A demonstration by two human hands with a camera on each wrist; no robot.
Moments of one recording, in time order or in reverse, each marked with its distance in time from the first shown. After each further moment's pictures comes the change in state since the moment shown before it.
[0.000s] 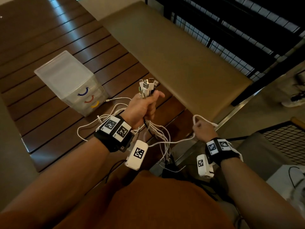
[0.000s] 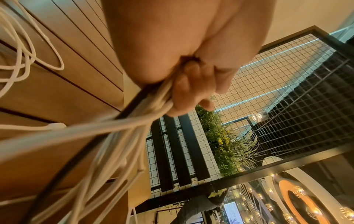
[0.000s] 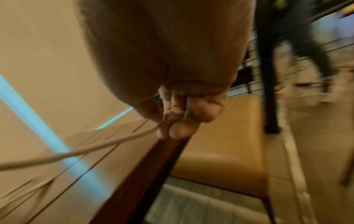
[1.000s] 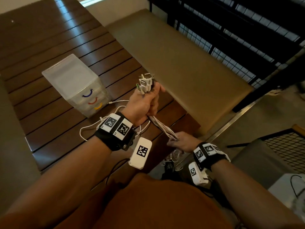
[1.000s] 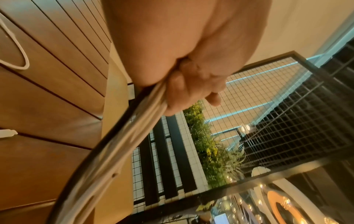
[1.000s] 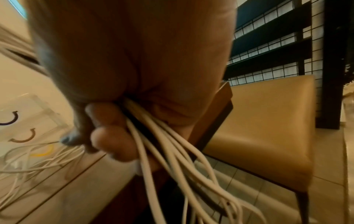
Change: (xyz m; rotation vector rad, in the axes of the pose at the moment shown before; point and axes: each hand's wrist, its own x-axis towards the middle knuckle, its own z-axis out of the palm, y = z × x) left_hand -0.003 0.019 0.011 -0.074 0.021 0.158; right_hand -0.019 -0.035 0.034 0.097 -0.568 -0.331
